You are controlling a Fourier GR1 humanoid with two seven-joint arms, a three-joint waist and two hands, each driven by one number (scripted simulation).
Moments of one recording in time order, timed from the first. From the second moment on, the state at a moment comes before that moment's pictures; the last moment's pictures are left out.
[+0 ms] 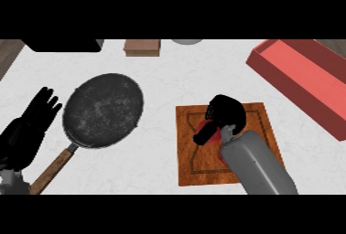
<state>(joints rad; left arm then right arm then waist) -0.03 0.29 0.16 -1.63 0.28 -0.07 0.26 -0.51 -0.05 0.33 -1.26 0.81 0.27 0.90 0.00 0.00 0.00</state>
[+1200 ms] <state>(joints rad) -0.03 0.27 0.18 -1.63 0.26 -0.07 0.27 -0.67 -0.34 0.22 -1.44 0.84 0.30 0.40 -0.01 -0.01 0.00</state>
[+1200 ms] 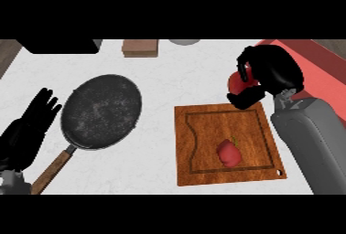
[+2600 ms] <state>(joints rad) -0.06 0.24 0.18 -1.64 0.23 -0.08 0.29 -0.88 -0.56 -0.14 -1.12 0.93 0.15 0.25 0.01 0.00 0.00</state>
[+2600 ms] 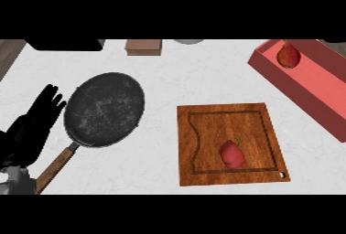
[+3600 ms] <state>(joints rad) -0.04 0.22 0.19 -1.66 0.22 -0.10 0.28 -0.90 -0.58 -0.26 -0.49 0.88 0.01 -0.06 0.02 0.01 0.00</state>
